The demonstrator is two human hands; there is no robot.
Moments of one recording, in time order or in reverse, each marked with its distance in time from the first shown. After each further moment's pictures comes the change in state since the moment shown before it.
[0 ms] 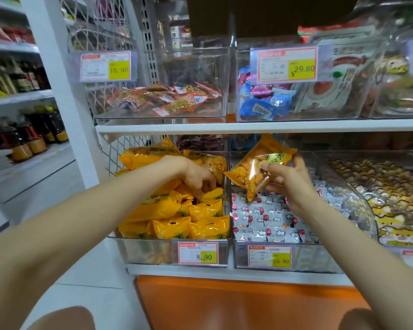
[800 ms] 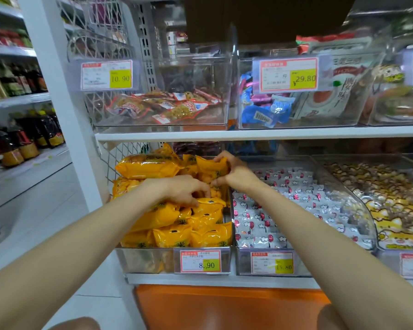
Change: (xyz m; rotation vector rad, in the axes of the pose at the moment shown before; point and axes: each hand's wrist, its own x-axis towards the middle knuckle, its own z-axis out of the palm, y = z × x) left_hand -0.011 -0.020 0.030 0.017 0.293 0.144; right_hand 0.053 0.022 0.072 -0.738 -0.429 -0.244
